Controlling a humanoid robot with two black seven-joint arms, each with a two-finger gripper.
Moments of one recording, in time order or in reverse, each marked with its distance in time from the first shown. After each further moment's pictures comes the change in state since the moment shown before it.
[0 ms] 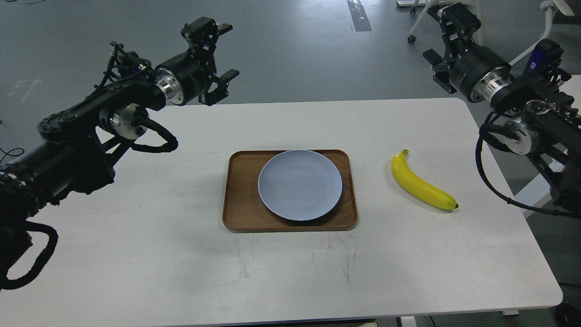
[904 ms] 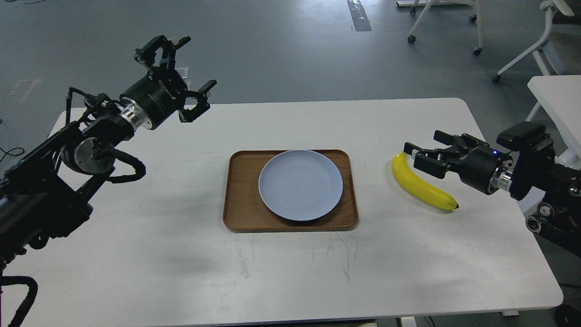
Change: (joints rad) left arm 0.217 0.087 -0.215 -0.069 0.007 0.025 -0.166; right arm -0.083 -0.194 -0.493 -0.023 -0.869 -0.233 0.193
